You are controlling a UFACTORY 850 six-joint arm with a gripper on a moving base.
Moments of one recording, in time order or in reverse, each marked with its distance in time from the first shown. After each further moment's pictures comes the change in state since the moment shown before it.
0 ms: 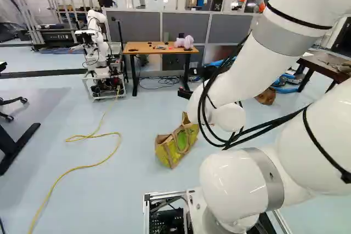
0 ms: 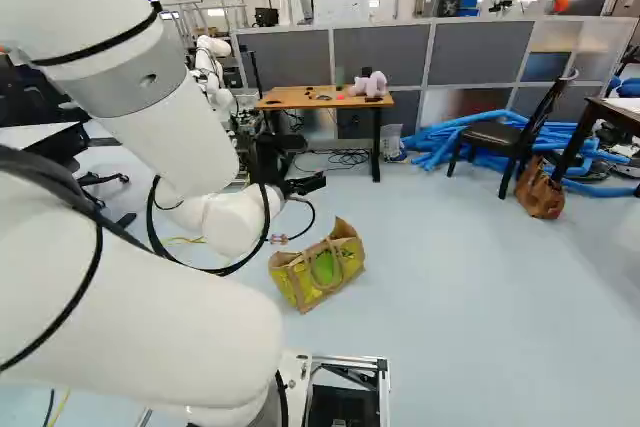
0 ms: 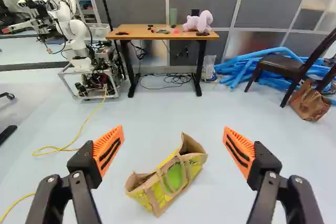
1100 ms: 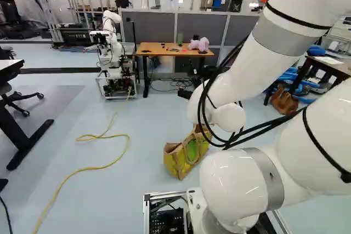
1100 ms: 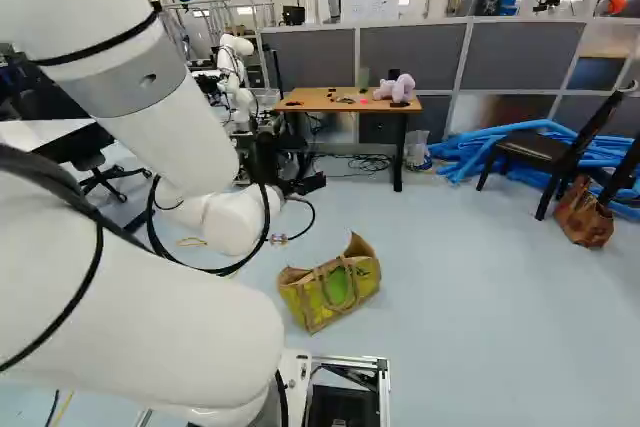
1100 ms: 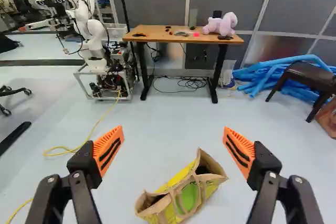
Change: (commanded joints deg) arm 0.0 0.0 0.0 0.0 0.0 0.0
